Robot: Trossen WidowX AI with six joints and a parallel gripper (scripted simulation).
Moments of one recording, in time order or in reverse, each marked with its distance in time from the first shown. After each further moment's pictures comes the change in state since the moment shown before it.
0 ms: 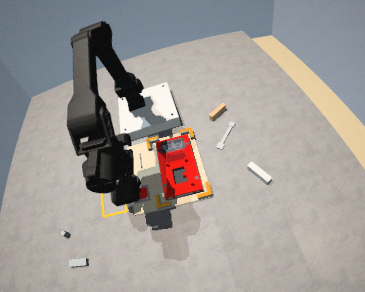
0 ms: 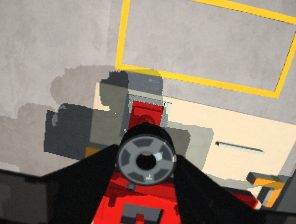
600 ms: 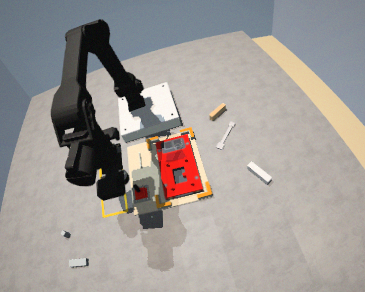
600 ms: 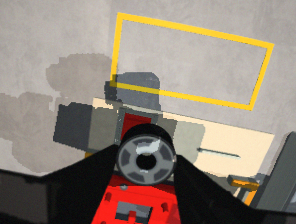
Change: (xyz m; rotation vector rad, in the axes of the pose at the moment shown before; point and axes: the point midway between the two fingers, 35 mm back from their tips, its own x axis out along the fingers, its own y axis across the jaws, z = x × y) arm -0.023 -0.010 0.023 0.000 -0.002 0.002
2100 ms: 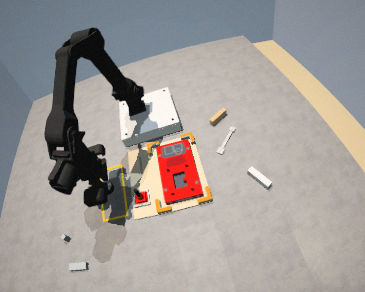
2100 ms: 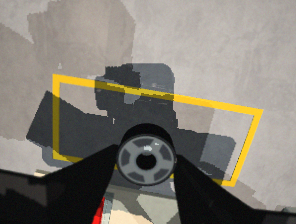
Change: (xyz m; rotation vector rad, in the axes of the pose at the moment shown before) arm 0.064 -0.037 0.073 0.002 -0.011 0.012
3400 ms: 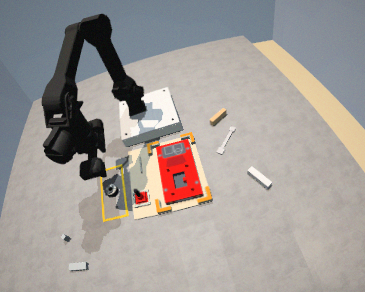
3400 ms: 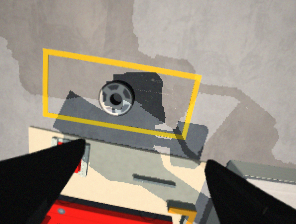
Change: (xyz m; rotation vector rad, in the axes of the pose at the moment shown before) arm -0.055 -0.045 -0.020 -0.004 0.003 -0.008
